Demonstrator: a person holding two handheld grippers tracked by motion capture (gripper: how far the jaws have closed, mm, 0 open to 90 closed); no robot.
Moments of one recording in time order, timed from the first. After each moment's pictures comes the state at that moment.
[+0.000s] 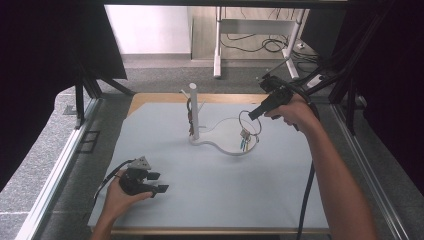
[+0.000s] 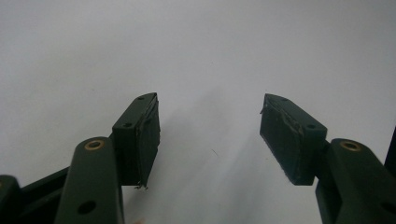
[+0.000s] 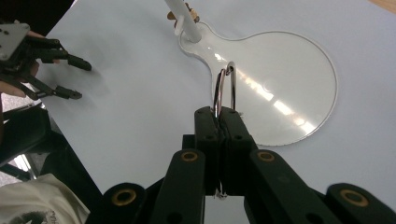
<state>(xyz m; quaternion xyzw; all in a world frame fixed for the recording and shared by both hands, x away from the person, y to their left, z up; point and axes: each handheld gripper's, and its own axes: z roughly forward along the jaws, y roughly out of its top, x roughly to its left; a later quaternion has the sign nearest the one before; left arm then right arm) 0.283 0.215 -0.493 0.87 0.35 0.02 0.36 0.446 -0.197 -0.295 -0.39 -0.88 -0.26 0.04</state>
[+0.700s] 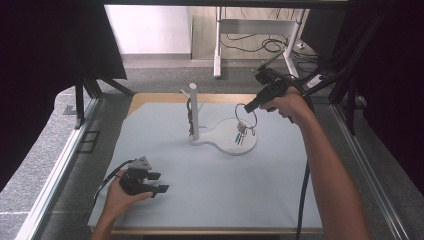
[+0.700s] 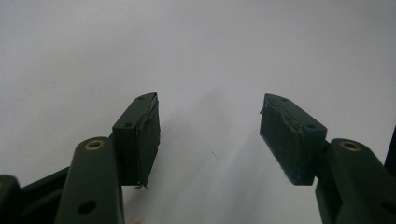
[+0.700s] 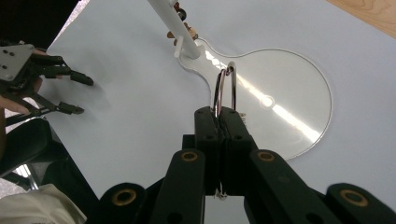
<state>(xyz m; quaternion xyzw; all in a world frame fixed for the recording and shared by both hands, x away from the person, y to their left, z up) 0.283 0.214 -0.493 0.87 0.35 0.02 0.36 0.461 -0.185 -0.285 -0.39 -0.88 -0.26 0.04</state>
